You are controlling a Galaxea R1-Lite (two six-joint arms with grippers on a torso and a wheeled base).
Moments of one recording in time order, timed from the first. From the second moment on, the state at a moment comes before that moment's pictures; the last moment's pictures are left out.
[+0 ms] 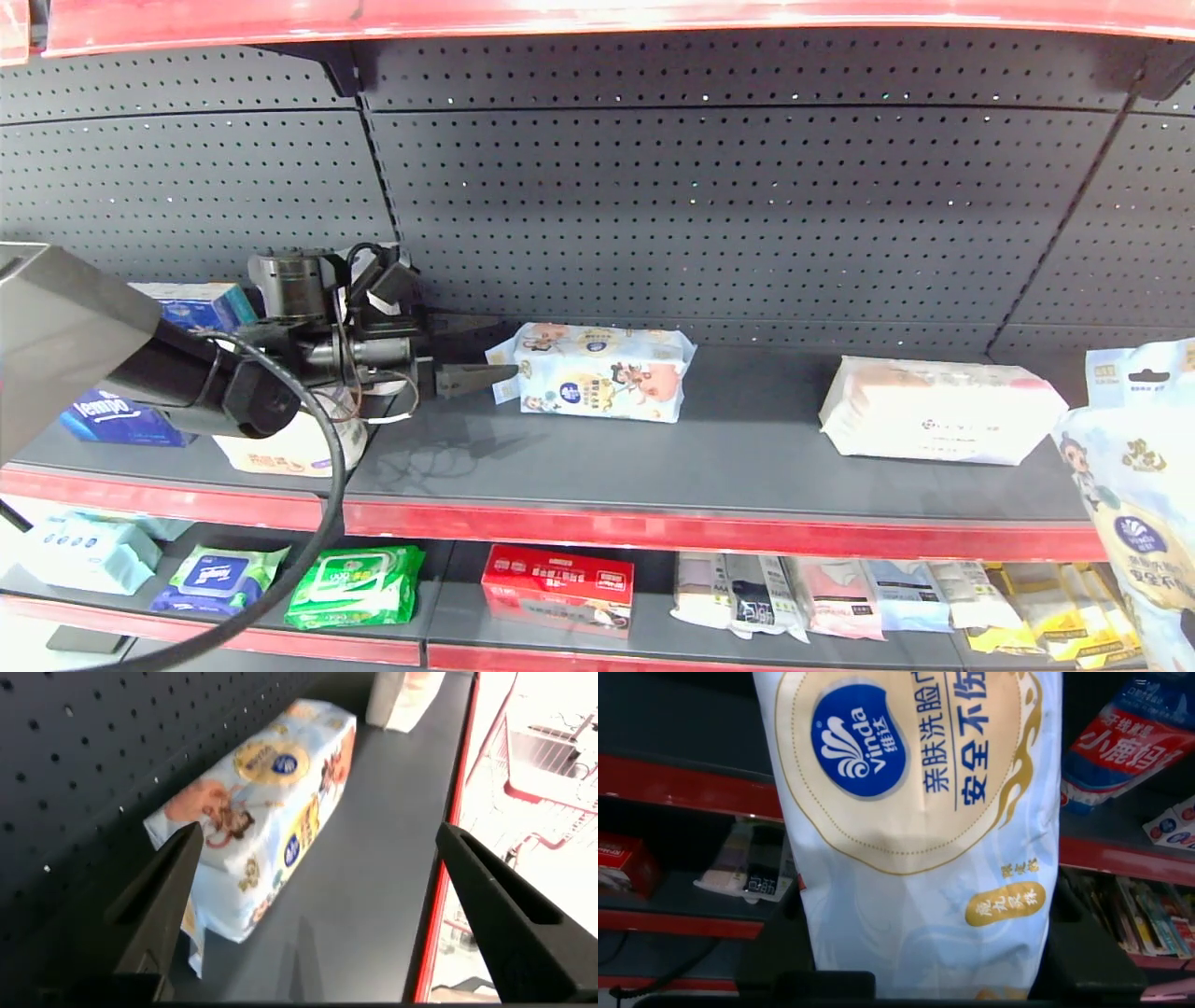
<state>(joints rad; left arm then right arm) -0.12 2.11 -1.12 -0.75 -1.06 0.25 -0.14 0.47 -0.02 -0.30 -0.03 -0.31</state>
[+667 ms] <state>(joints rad) -0.13 2.12 -1.30 -0.52 -1.07 0.24 -0.14 0.47 -0.01 -0.30 -0.03 -0.32</state>
